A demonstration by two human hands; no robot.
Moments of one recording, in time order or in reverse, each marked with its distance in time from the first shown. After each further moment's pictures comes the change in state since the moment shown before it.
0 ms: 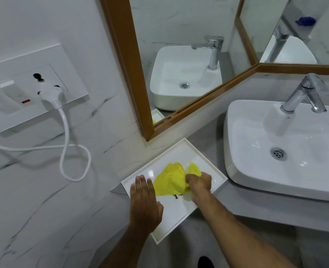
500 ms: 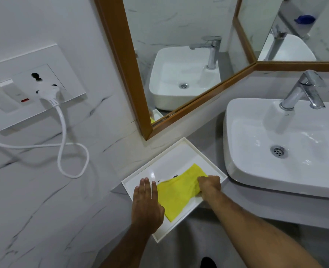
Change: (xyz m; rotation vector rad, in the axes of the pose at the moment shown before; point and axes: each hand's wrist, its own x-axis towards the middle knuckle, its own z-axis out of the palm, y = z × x) left_hand -0.004 0.006 0.006 0.046 -0.023 0.011; right_hand 0.043 0.012 -0.027 -0.255 0.126 0.013
